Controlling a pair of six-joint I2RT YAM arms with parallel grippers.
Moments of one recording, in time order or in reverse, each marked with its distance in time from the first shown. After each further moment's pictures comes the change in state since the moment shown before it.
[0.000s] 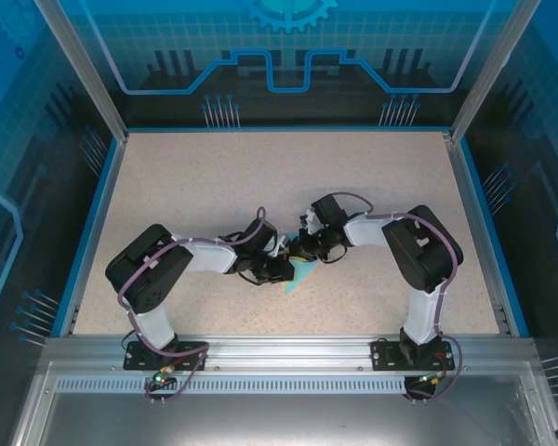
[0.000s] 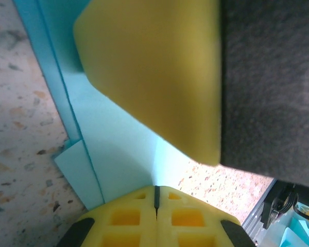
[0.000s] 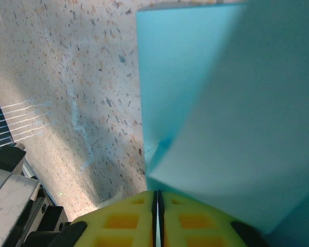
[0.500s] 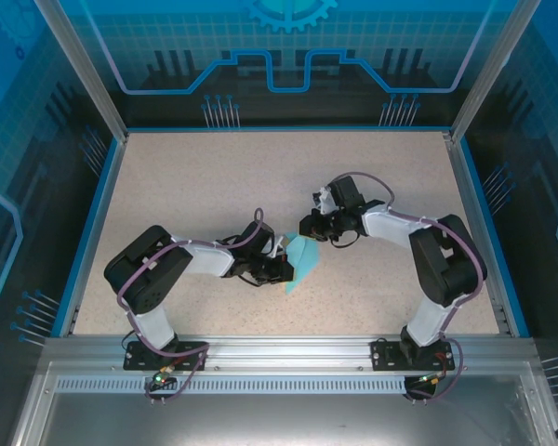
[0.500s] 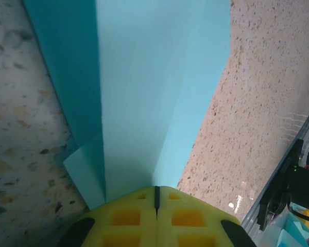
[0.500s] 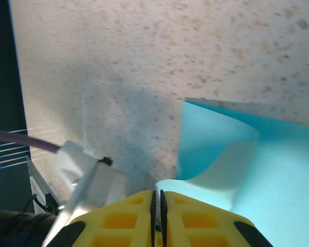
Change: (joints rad) left arm 0.003 -0.005 -0.048 0.090 0.004 -0.023; right arm -0.088 -0.167 0.032 -0.061 0.029 -0.077
